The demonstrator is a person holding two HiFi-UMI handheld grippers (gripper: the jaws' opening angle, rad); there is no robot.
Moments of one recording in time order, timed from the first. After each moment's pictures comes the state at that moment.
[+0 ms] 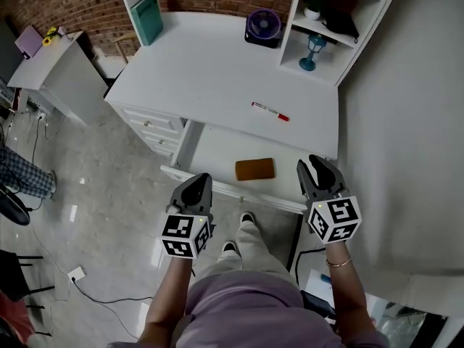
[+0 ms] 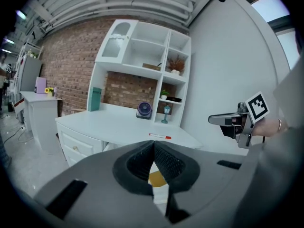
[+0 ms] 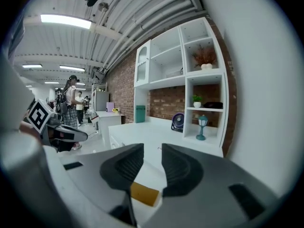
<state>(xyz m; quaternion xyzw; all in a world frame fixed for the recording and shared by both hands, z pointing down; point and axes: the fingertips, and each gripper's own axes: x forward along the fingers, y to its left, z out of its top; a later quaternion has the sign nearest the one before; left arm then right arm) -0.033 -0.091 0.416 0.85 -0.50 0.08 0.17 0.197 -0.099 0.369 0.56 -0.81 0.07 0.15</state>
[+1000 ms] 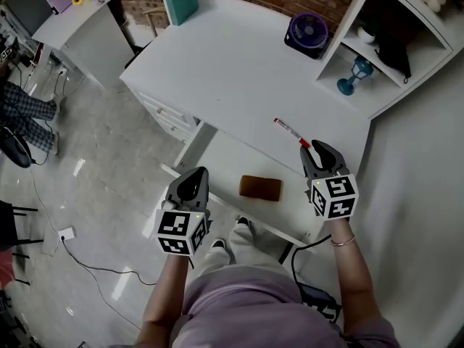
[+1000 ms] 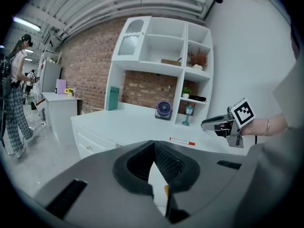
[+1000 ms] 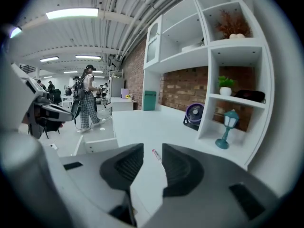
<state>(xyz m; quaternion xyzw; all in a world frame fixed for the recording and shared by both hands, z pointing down) -0.048 -0.170 0.432 0.77 -0.60 0.09 0.19 0.192 -0.271 0.430 0.45 -0.86 0.06 0.24</state>
